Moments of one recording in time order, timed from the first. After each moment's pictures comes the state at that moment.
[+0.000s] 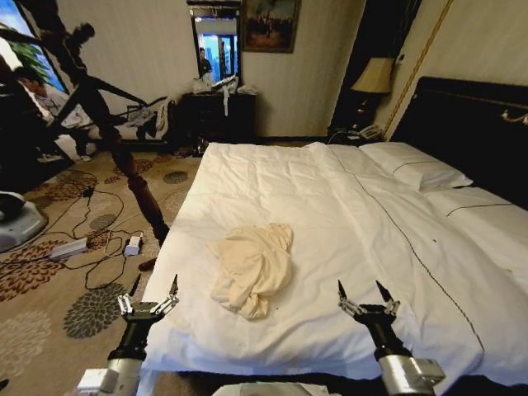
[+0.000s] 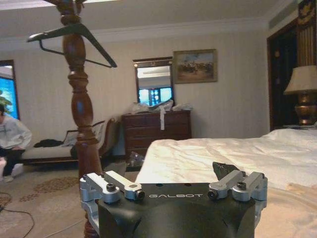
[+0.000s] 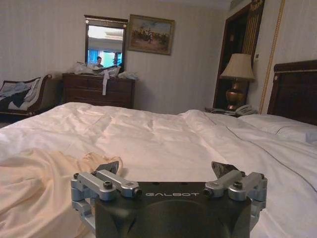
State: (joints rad) left arm 2.05 -1.39 -0.75 -2.37 -0.22 -0.22 -0.02; right arm -2.06 1.46 0.70 2.39 0.13 0.09 0.03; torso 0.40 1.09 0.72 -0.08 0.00
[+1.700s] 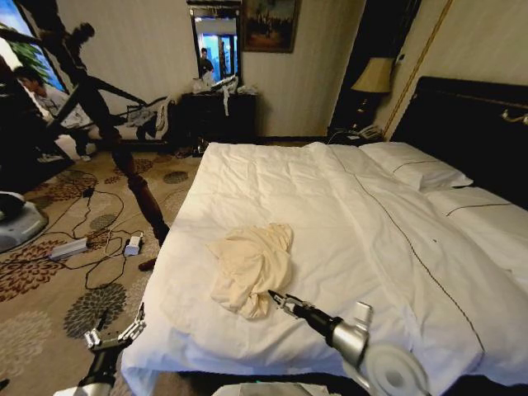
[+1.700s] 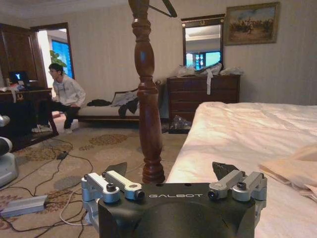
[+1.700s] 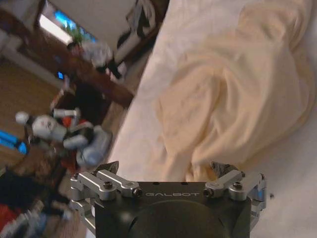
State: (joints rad) left arm 2.05 -1.45 -0.93 -2.20 -0.38 -0.20 0.01; right arm -1.58 0.92 0.32 2.28 1.31 -0.48 0.13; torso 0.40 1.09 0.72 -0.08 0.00
